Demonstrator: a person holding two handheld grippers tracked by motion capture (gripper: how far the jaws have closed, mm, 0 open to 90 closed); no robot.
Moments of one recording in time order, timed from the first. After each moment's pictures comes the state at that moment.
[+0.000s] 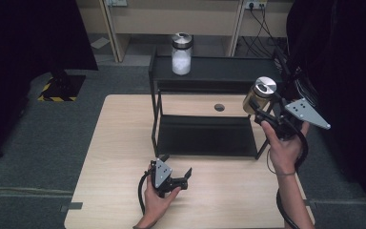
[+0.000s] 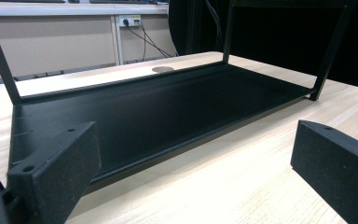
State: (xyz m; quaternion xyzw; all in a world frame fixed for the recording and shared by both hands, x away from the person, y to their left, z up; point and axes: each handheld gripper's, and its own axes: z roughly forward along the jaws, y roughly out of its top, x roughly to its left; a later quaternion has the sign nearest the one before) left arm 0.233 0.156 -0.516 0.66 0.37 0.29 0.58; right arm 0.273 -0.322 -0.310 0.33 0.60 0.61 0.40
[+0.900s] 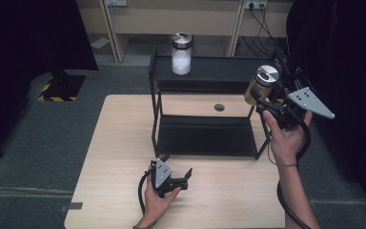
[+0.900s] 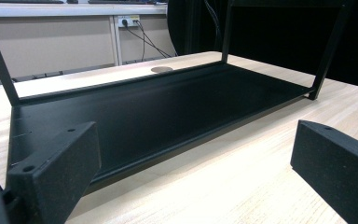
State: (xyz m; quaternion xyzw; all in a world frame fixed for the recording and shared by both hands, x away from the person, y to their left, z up) left arm 0.233 0.156 -0.517 0.66 0.36 0.29 0.58; right arm 0.282 -0.317 -0.288 0.33 0.59 0.61 0.41
